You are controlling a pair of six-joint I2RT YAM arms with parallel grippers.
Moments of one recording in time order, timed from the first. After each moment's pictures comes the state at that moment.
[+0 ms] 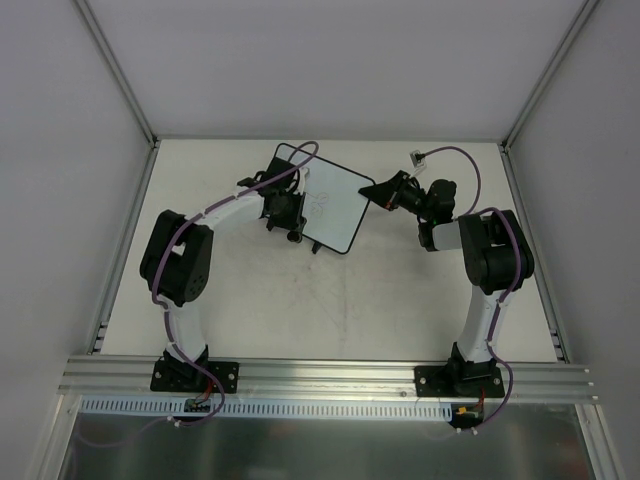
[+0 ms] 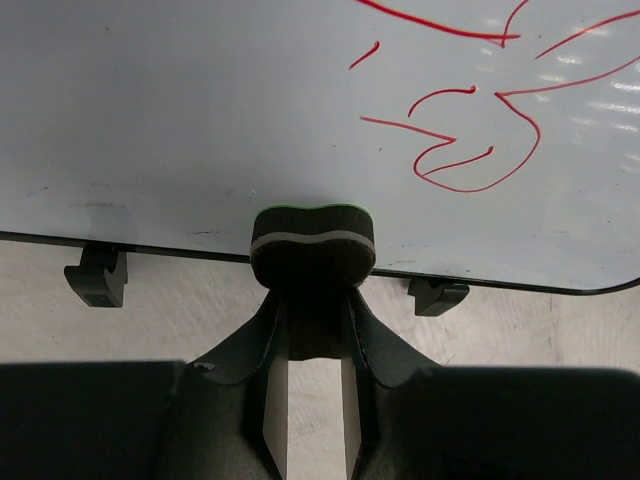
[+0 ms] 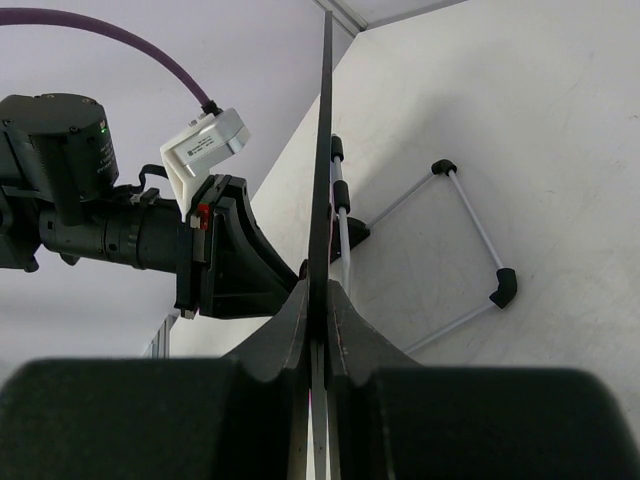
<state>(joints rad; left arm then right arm) -0.47 1.90 1.37 -0.50 0.12 -0.21 0.18 1.99 0.91 1.16 -0.82 0.92</state>
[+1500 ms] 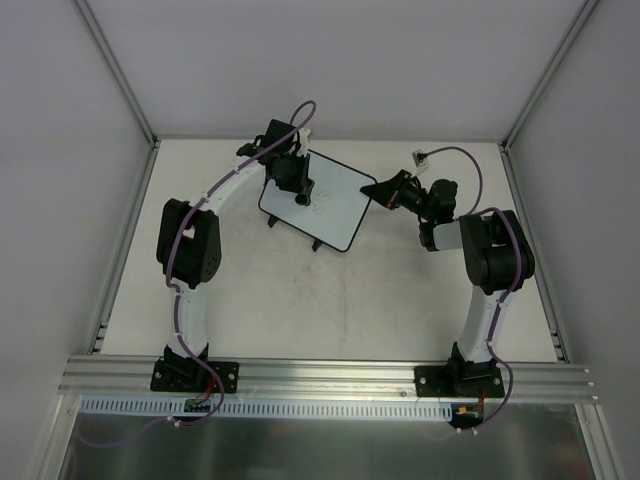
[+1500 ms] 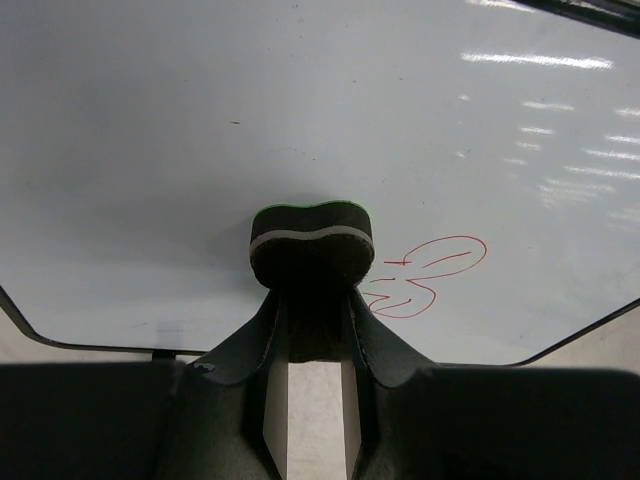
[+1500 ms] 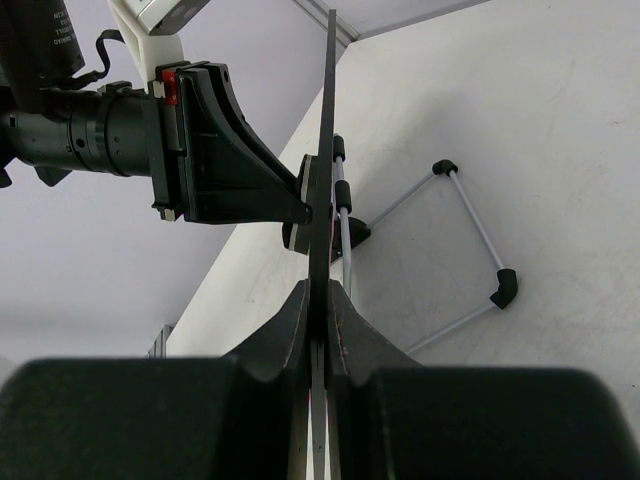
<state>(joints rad) -0.41 2.07 1.80 -0.62 0.20 -0.18 0.18 1.99 0.91 1.16 -0.80 0.92</state>
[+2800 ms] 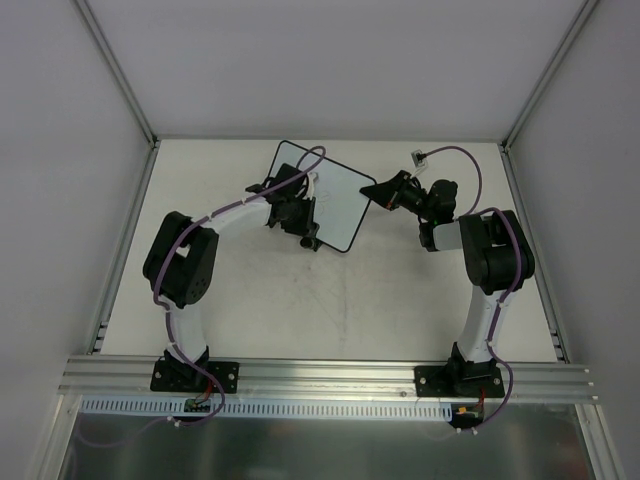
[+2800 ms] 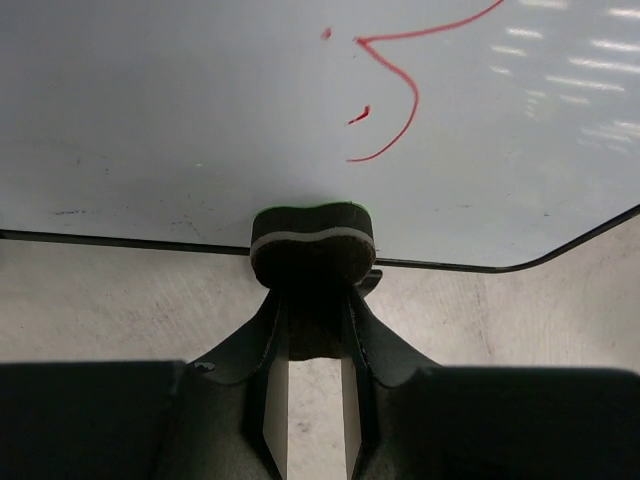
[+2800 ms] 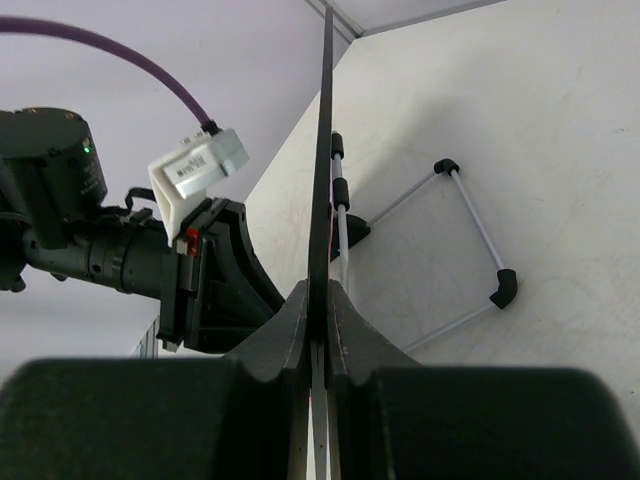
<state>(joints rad) -0.52 1.90 1.33 -0.42 0.18 -0.31 0.18 1.99 0.90 1.18 -0.81 0.89</state>
